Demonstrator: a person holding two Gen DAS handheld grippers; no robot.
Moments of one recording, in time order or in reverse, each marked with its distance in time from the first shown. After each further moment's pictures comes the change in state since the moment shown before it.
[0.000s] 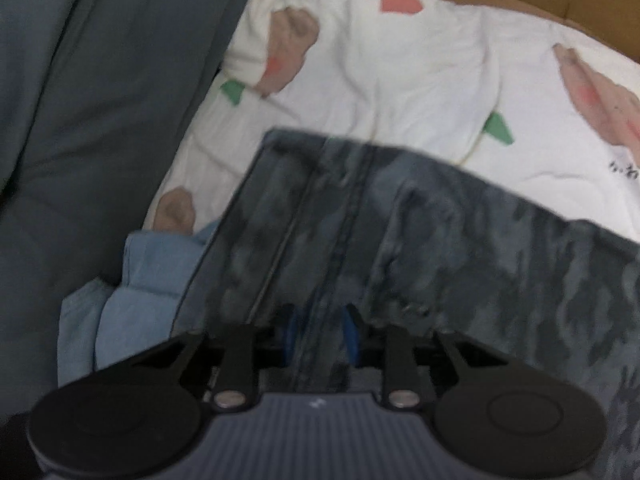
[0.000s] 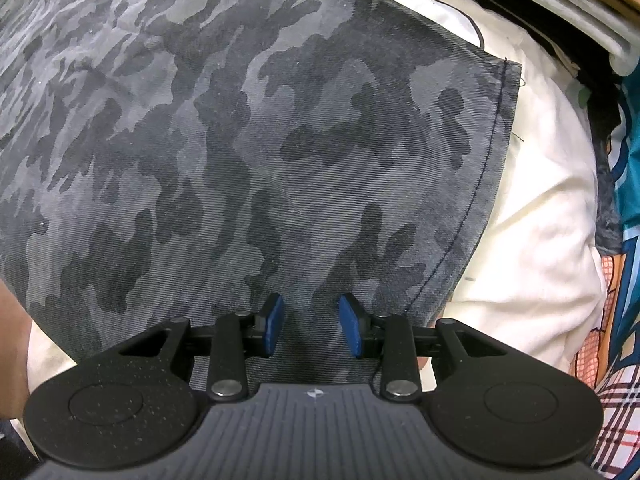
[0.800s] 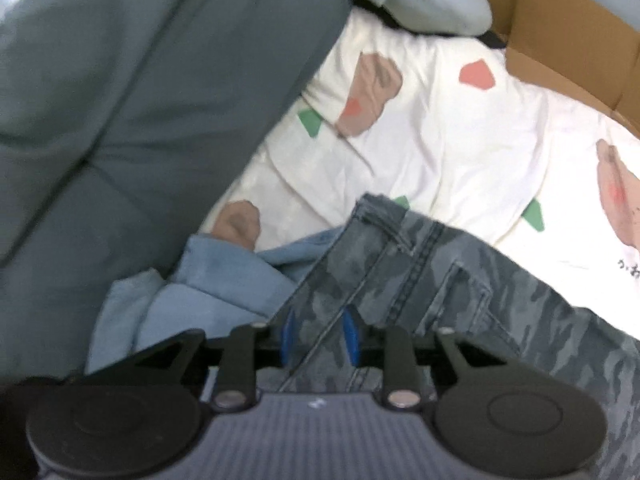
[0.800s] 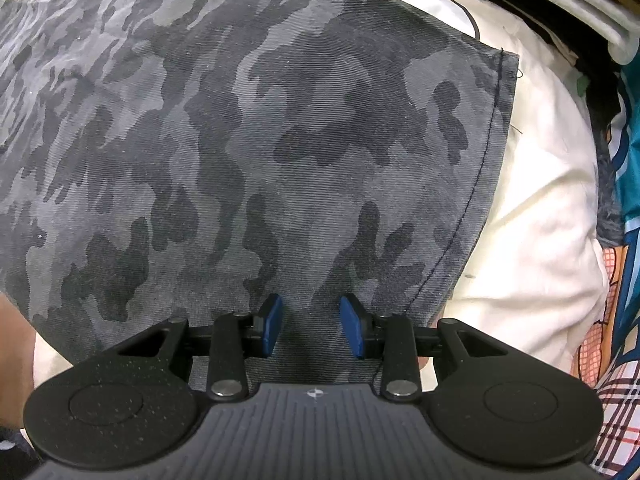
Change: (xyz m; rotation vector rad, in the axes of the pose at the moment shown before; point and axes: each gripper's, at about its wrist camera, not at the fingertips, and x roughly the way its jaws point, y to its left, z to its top) left arm -0.068 0.041 0.022 -0.183 -0.056 0.028; right arm 0.005 0.020 0.075 0.013 0.031 0.010
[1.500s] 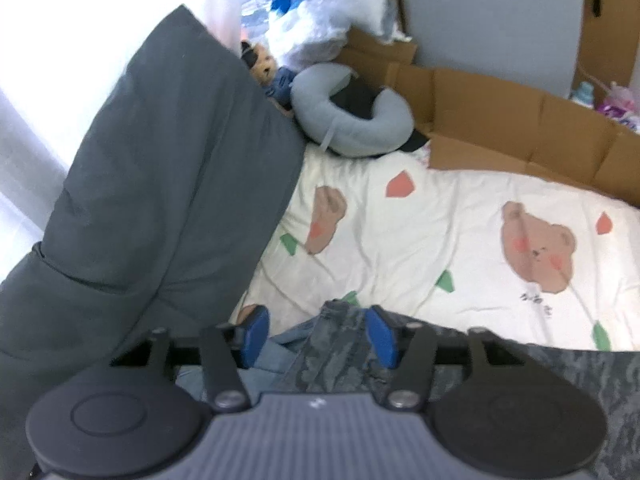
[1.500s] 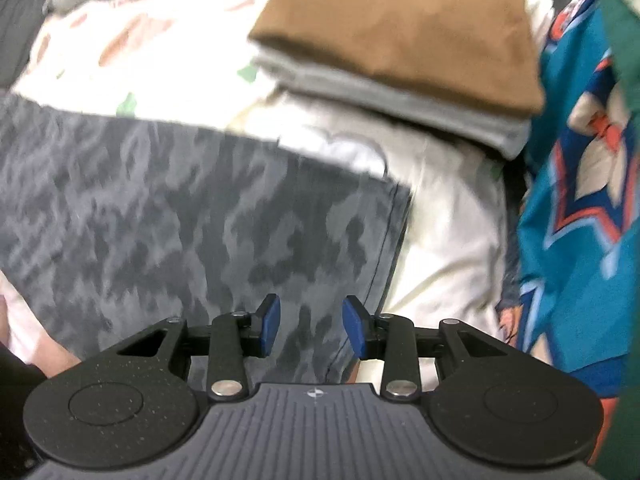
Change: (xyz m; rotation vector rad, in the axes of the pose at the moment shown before) left arm -0.217 -0.015 0.038 0.131 -0.206 -0.050; right arm -0.129 -0.037 0.121 0.042 -0.256 0.044
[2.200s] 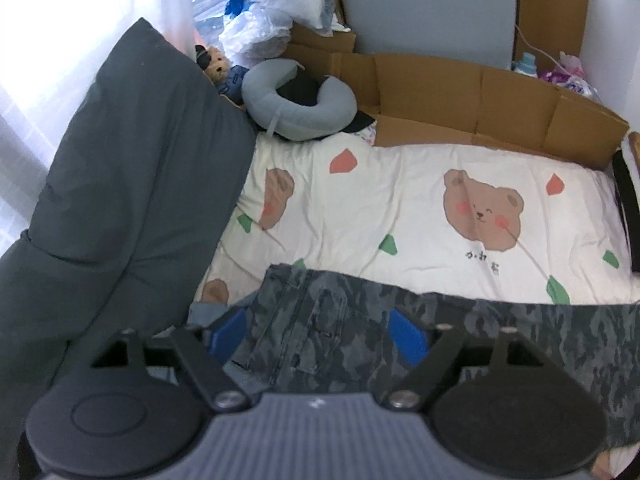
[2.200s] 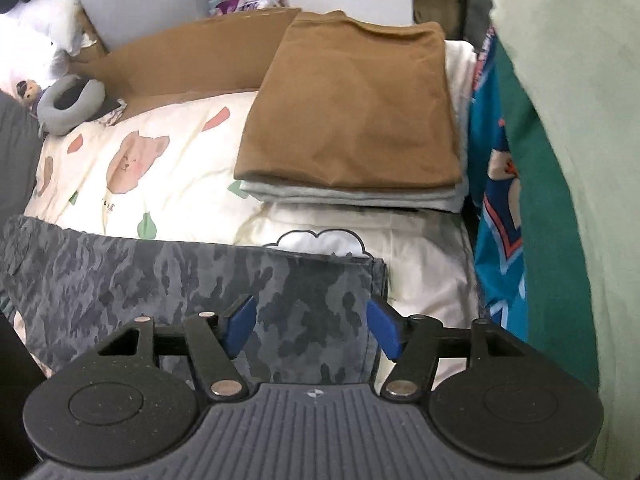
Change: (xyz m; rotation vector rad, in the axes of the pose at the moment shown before) left arm -0.039 -0.060 -0.055 0.045 0.032 -0.042; right arm -0.077 -0.031 0.010 0.256 -0.183 0.018
